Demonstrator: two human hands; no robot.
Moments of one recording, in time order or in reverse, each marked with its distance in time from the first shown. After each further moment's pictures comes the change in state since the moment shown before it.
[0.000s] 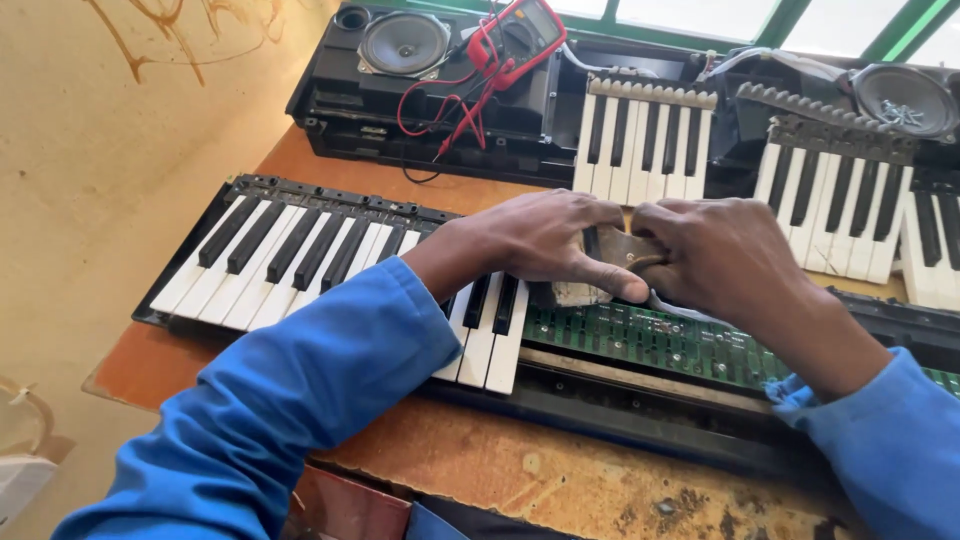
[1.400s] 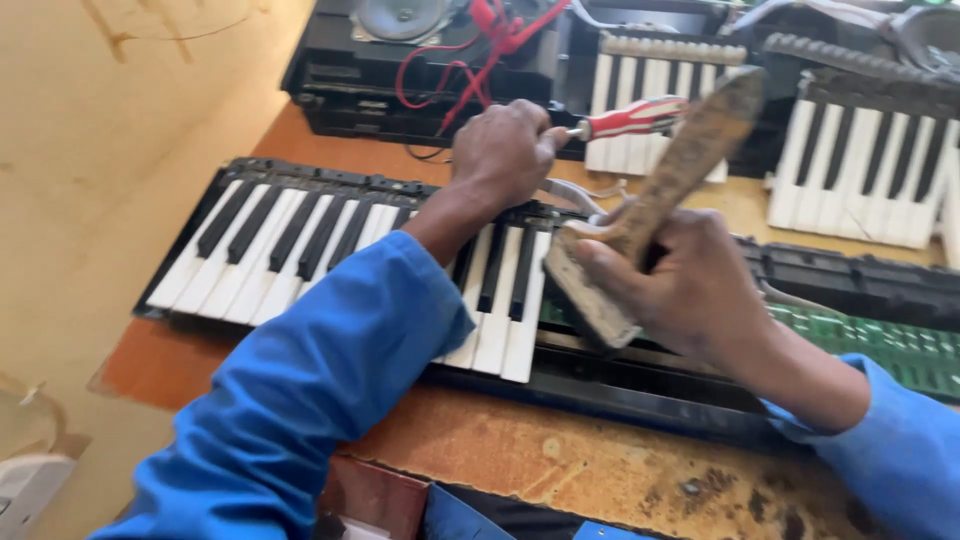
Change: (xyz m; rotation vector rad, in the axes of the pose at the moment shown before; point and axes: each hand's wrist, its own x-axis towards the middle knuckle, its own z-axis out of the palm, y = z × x) left_hand 0.037 -0.083 0.015 0.080 0.626 -0.370; right_hand -0.009 -0.086 -0.033 0.885 0.050 0.379
